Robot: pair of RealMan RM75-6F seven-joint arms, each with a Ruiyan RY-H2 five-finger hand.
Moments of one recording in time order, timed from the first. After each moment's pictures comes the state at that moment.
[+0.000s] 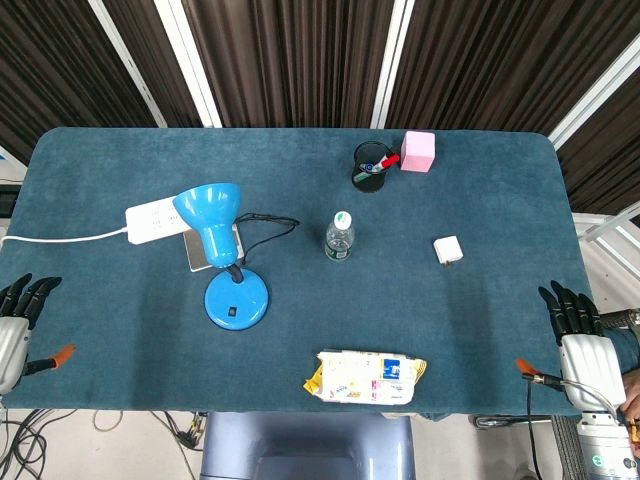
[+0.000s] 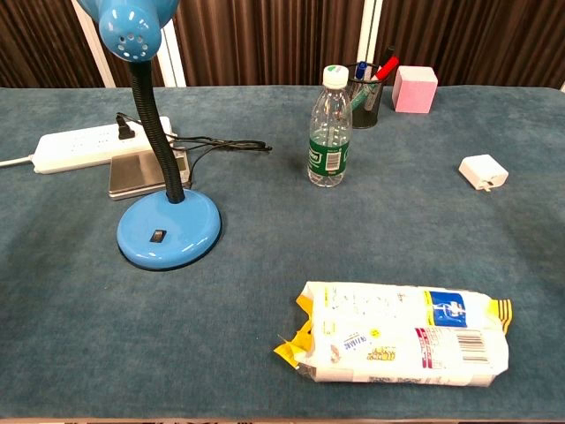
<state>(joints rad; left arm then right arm) -0.13 -1.03 0.03 -1.74 1.47 1.50 0.04 0.04 -1.14 0.08 -1.75 -1.52 1.54 -0.08</state>
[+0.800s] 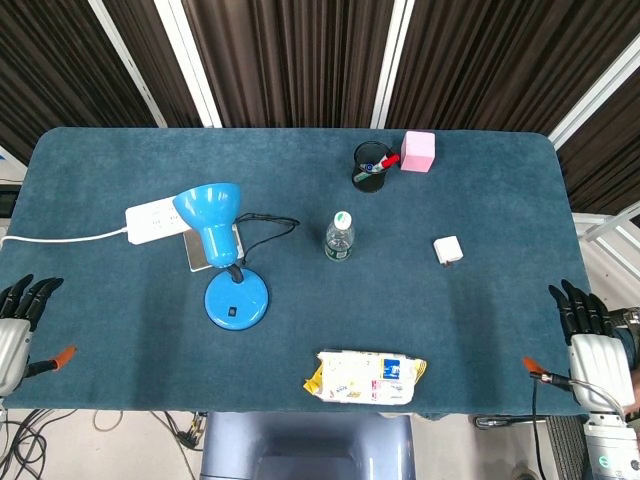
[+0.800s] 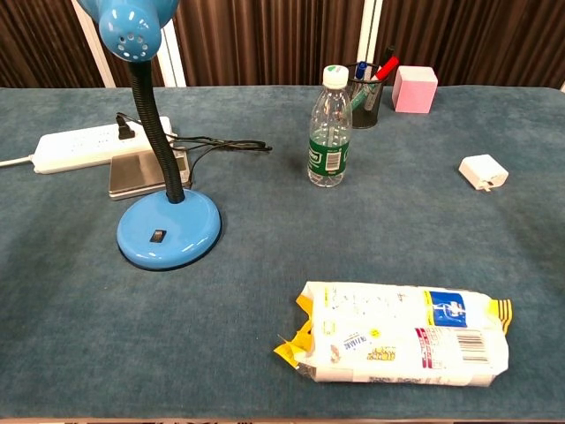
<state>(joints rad) -0.11 -1.03 0.02 -1.75 1.50 1.49 0.06 0.03 -1.12 0.09 -1.77 -1.50 1.54 -0.08</state>
